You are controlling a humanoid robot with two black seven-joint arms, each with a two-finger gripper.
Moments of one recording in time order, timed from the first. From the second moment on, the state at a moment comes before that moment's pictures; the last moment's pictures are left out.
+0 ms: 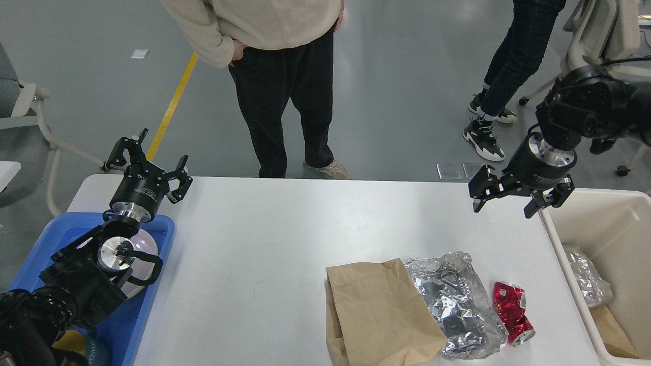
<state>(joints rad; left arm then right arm) -0.77 0.19 -0.50 -0.21 -0.34 -0.60 -0.43 1.68 -0.22 -1.34 0.76 -0.17 0.96 0.13</state>
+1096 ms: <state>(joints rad) -0.77 0.19 -0.50 -0.21 -0.34 -0.60 -0.43 1.25 -0.13 -1.33 0.67 -0.08 0.58 0.13</state>
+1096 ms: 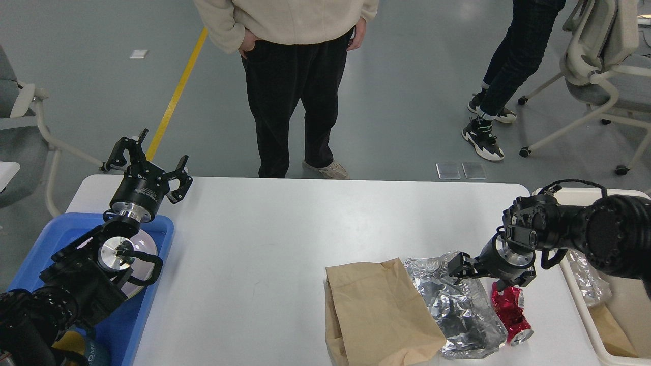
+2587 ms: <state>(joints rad) -0.77 0.19 -0.50 -0.21 -0.34 -0.60 -0.43 1.48 -0.25 -1.34 0.73 -0.07 0.91 0.13</state>
